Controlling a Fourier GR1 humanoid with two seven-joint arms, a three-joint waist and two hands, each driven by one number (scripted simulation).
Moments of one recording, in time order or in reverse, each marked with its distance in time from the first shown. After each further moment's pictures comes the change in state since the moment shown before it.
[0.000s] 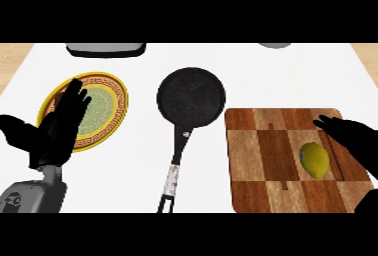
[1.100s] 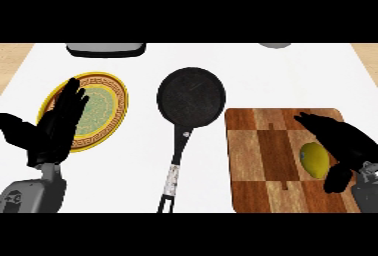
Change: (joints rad) left arm -0.012 -0.049 0.076 0.020 -0.054 -0.069 0.004; right arm -0.103 0.178 0.038 0.355 0.289 -0.095 -0.159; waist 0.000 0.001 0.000
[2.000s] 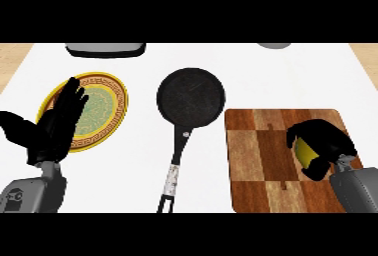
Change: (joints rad) left arm -0.013 -0.023 0.040 0.022 -0.029 -0.044 -0.004; right arm -0.063 0.101 -0.009 0.224 0.122 -0.142 -0.197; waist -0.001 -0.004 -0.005
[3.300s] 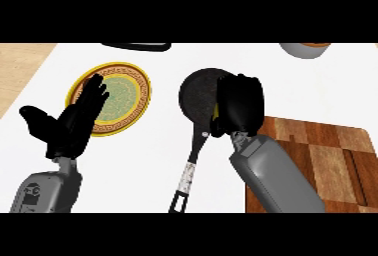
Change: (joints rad) left arm -0.039 -0.043 -0.070 -0.016 -0.021 -0.040 0.038; right arm -0.386 0.399 0.248 -0.083 0.282 -0.210 0.770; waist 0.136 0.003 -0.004
